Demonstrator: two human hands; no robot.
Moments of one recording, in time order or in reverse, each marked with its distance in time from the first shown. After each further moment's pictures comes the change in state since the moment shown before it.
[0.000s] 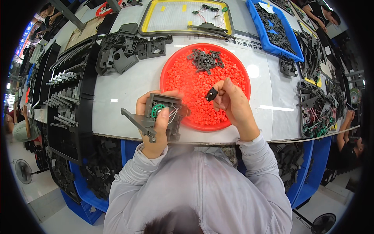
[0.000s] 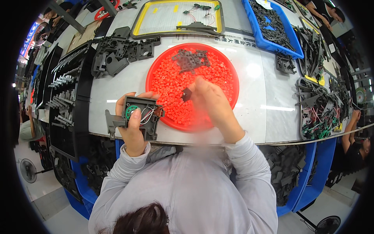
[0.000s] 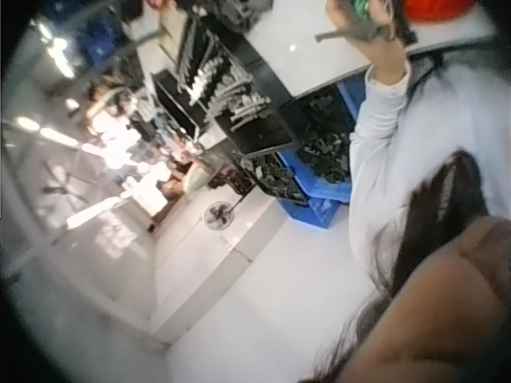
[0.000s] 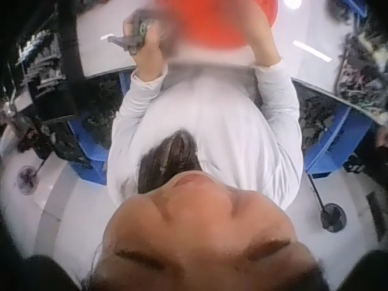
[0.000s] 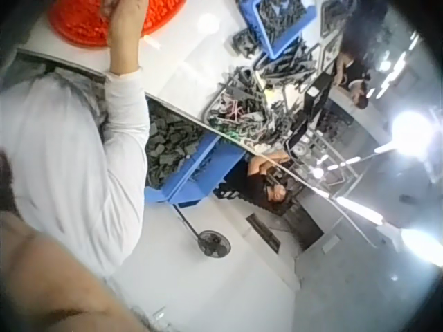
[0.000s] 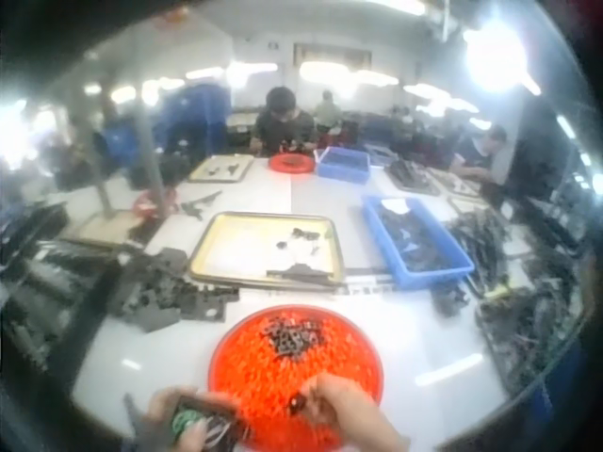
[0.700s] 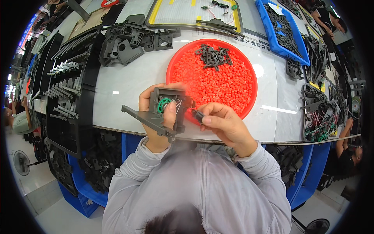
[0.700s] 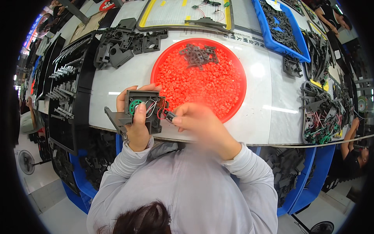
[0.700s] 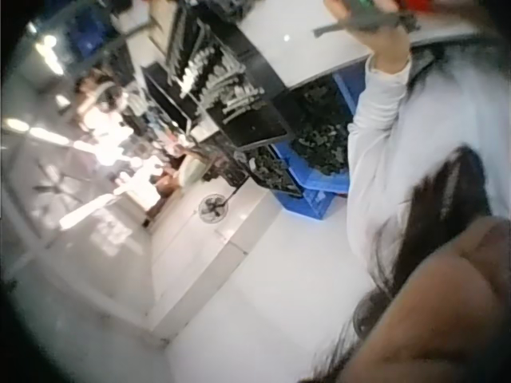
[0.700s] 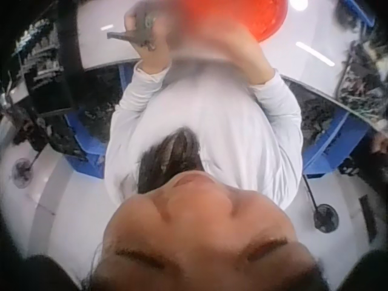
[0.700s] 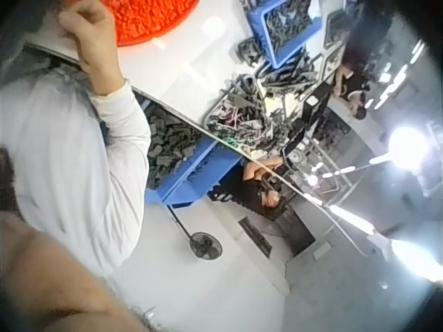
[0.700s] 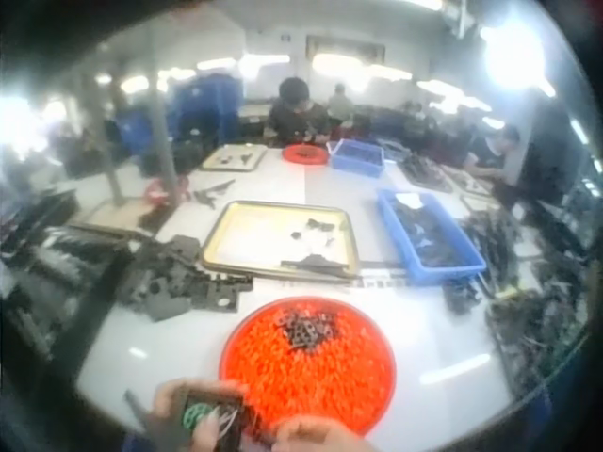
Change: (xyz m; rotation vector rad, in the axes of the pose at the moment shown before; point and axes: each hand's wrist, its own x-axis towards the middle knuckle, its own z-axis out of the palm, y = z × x) left_hand 0.001 -0.010 -0.006 0.143 0.028 0.143; right_hand -0.035 0.014 0.030 0.056 -0.203 0.364
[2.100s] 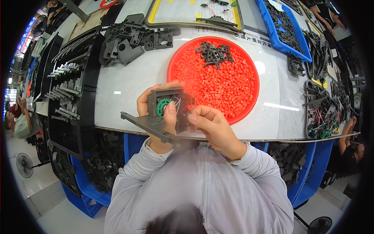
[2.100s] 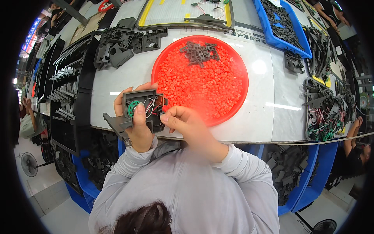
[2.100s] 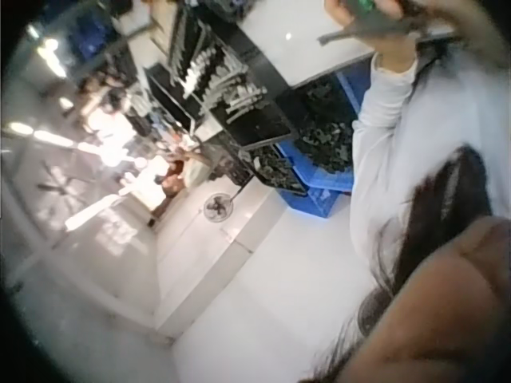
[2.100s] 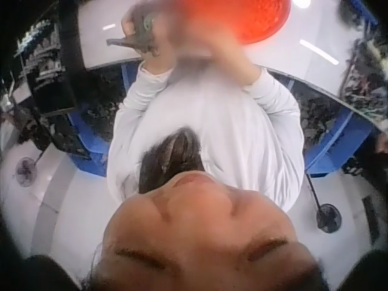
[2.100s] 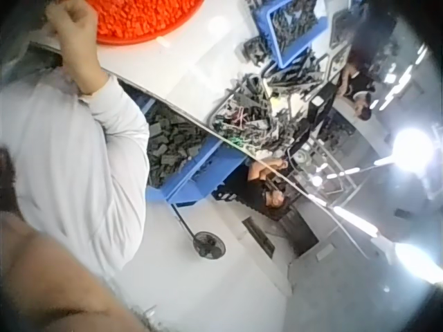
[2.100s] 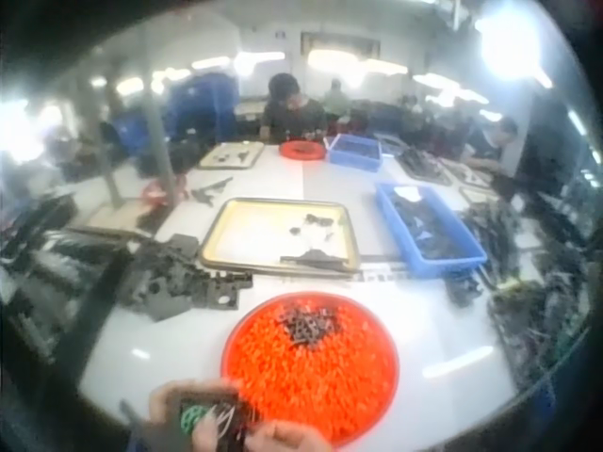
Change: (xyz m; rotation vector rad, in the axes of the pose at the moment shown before) left_hand -0.004 -0.003 -0.001 0.150 0.022 0.097; right_hand 0.010 0.021 0.033 0.014 0.074 -0.056
